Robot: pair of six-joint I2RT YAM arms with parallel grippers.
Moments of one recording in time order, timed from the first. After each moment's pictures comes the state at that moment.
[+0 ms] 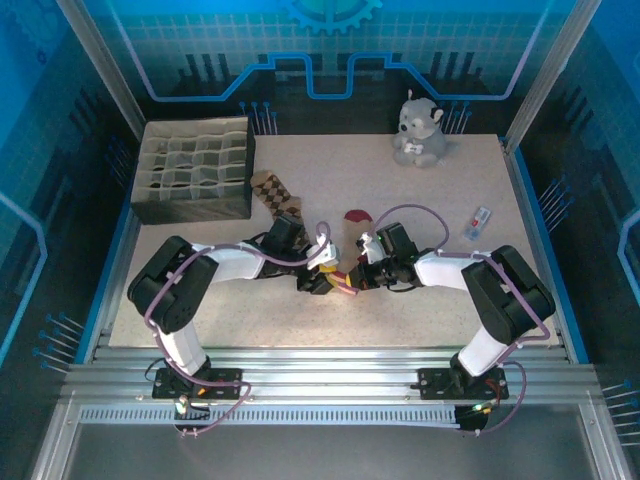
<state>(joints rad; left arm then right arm) -0.54 1.77 0.84 0.03 0.75 0.50 0.49 1.65 0.69 -0.05 -0.55 0.35</state>
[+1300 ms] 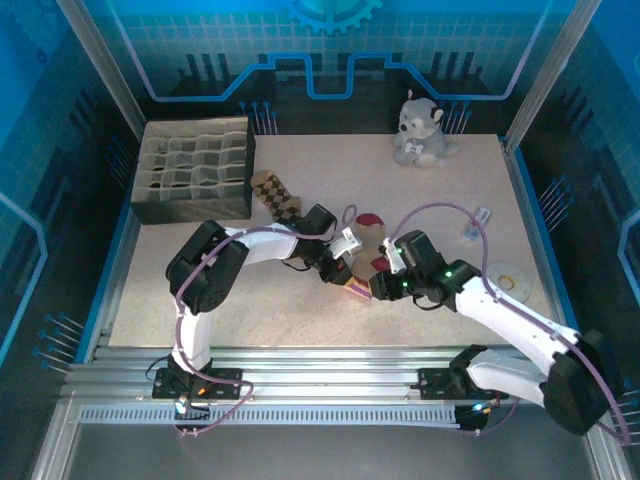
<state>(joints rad) -0.63 2.01 1.22 -0.36 0.69 0.18 0.60 1.07 0.69 -0.60 -0.16 0.30</state>
